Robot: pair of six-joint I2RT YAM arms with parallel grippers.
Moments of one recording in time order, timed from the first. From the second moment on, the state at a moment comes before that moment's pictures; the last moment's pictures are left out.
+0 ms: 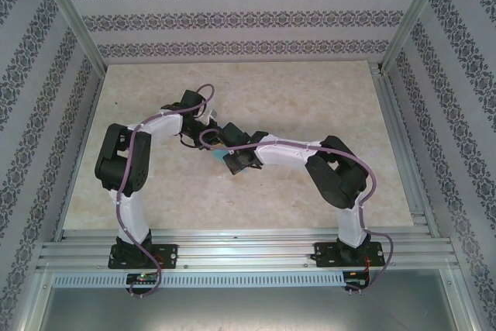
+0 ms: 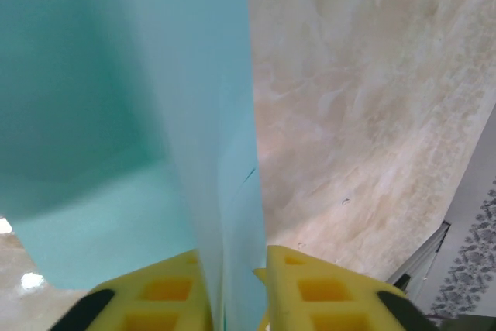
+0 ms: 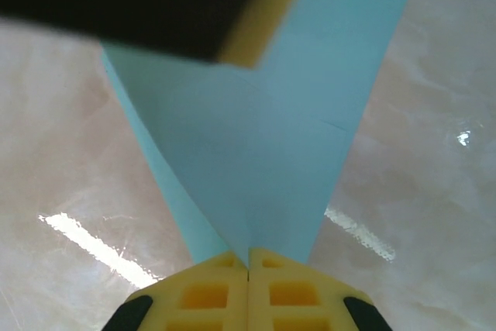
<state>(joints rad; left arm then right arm) -0.31 1.94 1.30 -0.57 0.66 -0.58 0.87 1.98 1.33 -0.50 0.12 0.22</state>
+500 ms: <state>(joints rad) -0.20 1.57 1.17 -0.52 0.62 -0.58 0.85 1.89 1.22 -0.49 -0.09 0.29</state>
